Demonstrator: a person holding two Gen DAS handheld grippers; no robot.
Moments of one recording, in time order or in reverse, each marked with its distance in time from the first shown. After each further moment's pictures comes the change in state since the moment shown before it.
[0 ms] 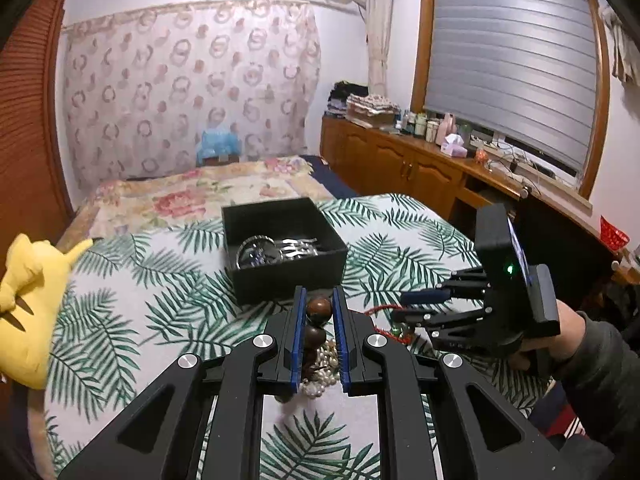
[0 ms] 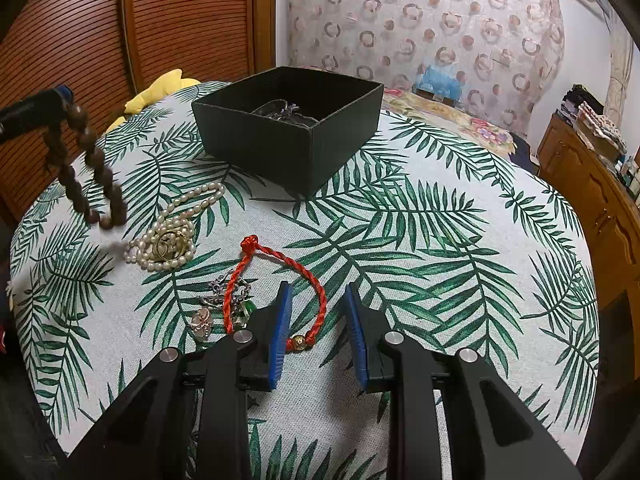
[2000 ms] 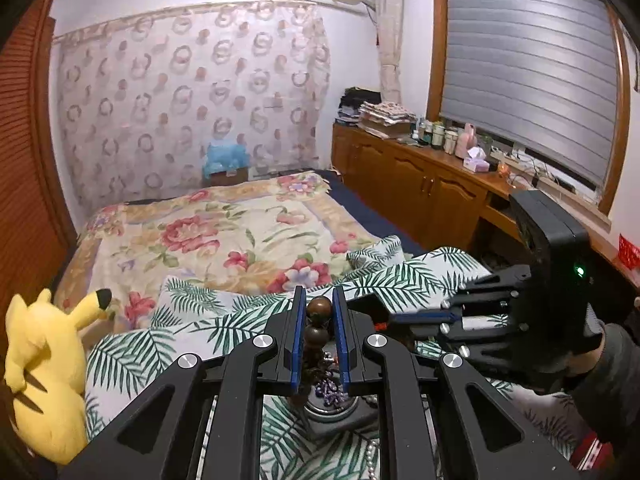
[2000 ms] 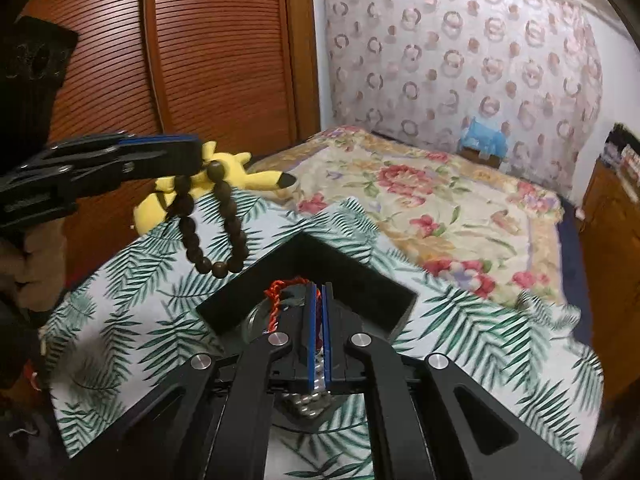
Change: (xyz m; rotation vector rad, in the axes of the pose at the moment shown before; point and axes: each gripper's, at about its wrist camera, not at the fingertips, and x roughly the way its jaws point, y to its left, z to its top) left arm 0.084 0.070 0.119 0.029 0.007 0.014; right arm 0.016 -0.016 0.153 -0.048 -0.149 0.209
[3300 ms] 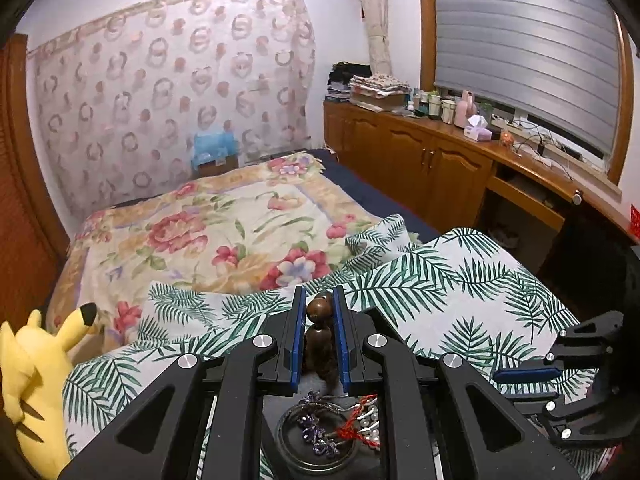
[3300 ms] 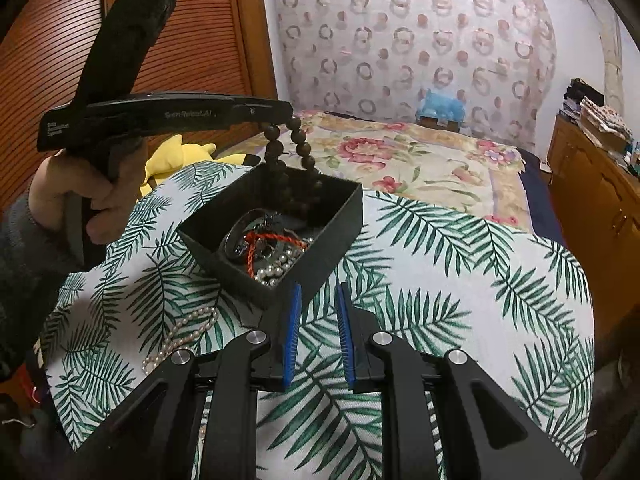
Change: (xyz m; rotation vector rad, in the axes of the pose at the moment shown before) left arm 0.078 -0.024 0.008 0.068 0.077 0.015; right arm -0.045 -0.008 -0.080 0.138 0.001 -0.128
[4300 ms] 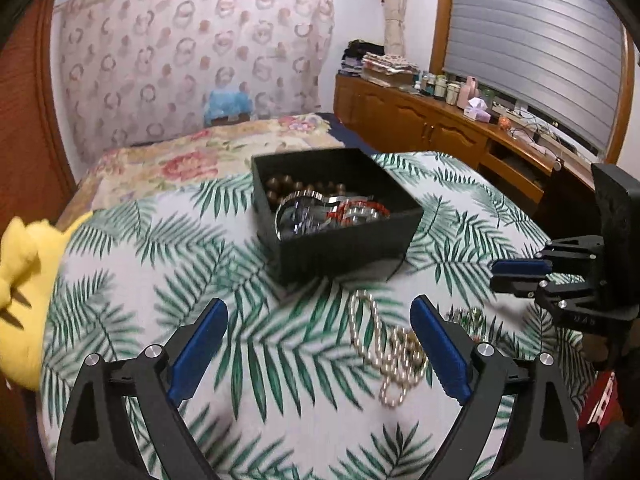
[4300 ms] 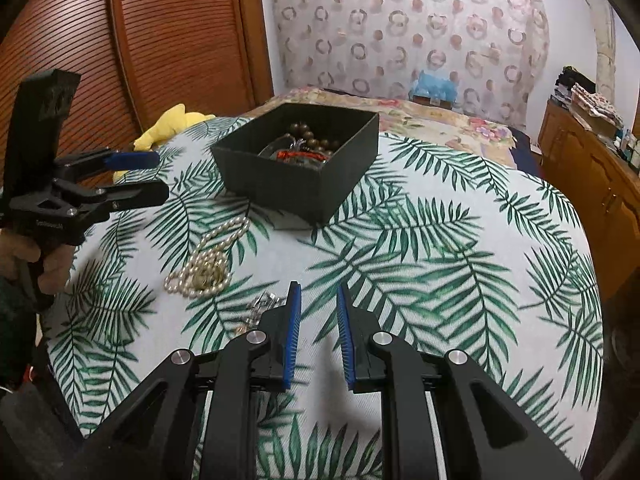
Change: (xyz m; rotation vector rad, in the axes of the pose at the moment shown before) left arm -0.084 -0.012 -0.143 -0.110 0.084 -0.005; right arm -0.022 0.039 -0.066 -0.005 0.076 -0.047
